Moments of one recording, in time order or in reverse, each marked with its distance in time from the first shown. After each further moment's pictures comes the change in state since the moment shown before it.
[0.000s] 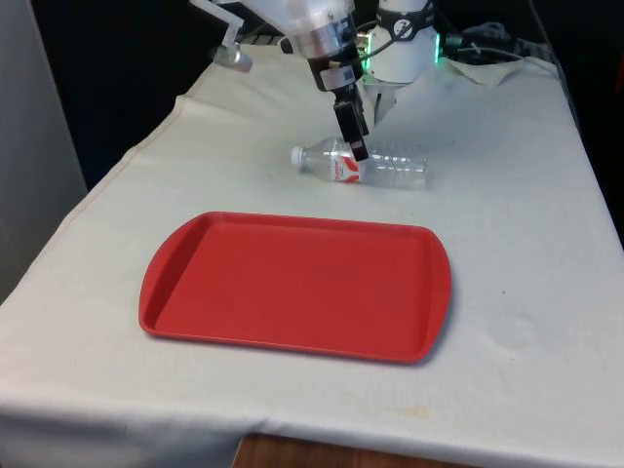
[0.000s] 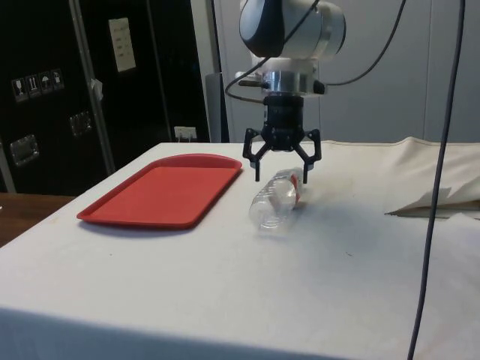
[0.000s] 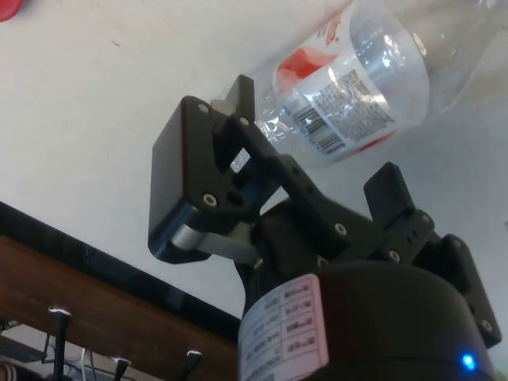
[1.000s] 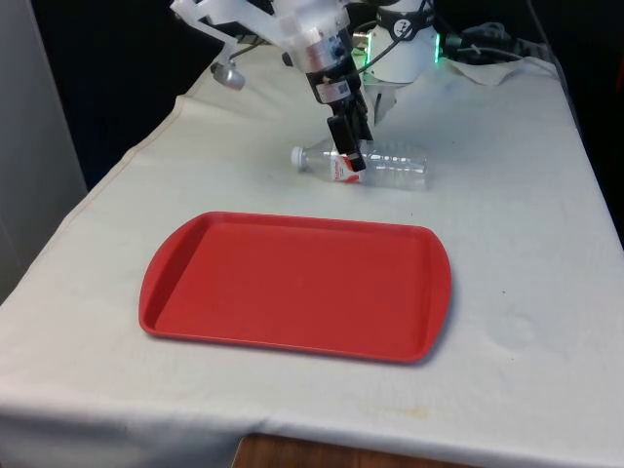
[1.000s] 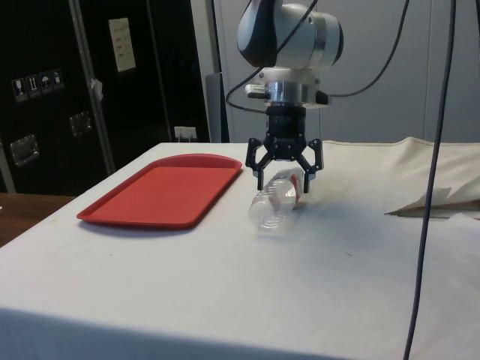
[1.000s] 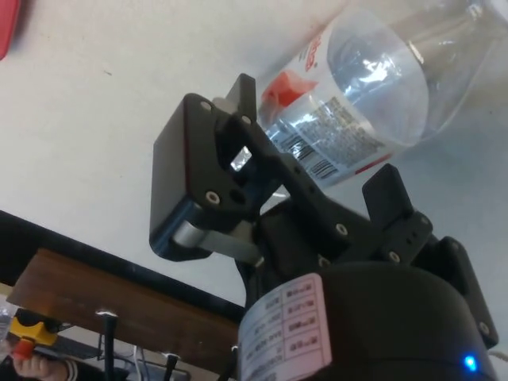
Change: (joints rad) arm -0.002 0.064 -0.008 0.023 0.119 -0.023 0.023
